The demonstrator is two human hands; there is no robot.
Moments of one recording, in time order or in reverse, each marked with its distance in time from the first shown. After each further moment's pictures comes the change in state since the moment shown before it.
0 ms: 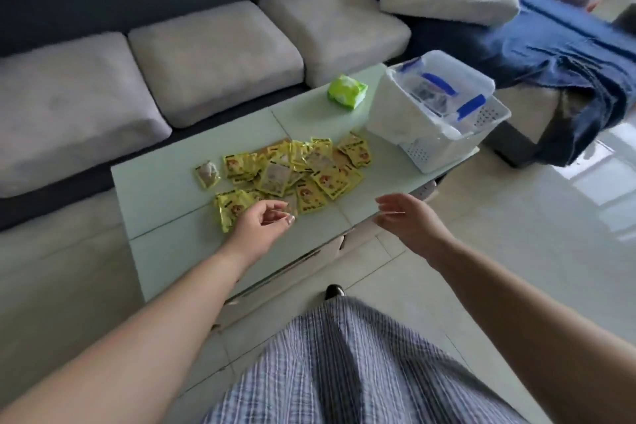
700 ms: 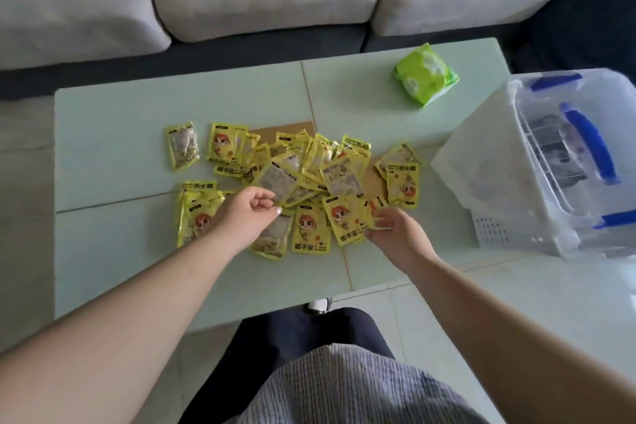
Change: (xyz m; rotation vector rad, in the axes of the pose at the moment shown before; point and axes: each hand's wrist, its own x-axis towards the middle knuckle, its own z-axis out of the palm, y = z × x) left_hand 0.290 -0.055 0.004 0.092 0.206 -0.380; right_hand 0.332 0.020 0.059 -0.388 -0.288 0.204
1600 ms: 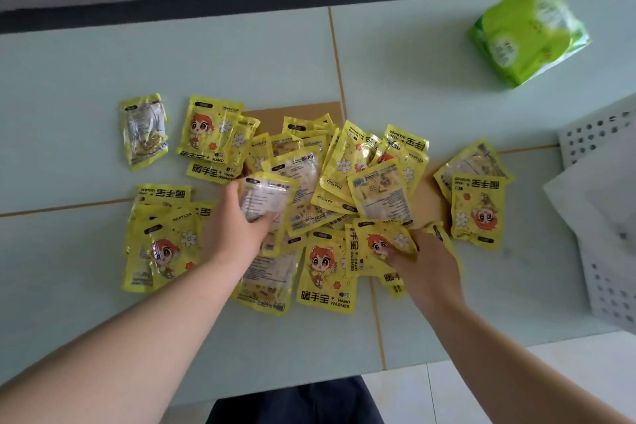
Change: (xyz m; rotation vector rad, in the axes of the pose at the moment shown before) left_hand 0.136 -0.072 0.064 0.125 0.309 -0.124; right_hand 0.145 0.049 0.076 -0.094 0.060 -0.024
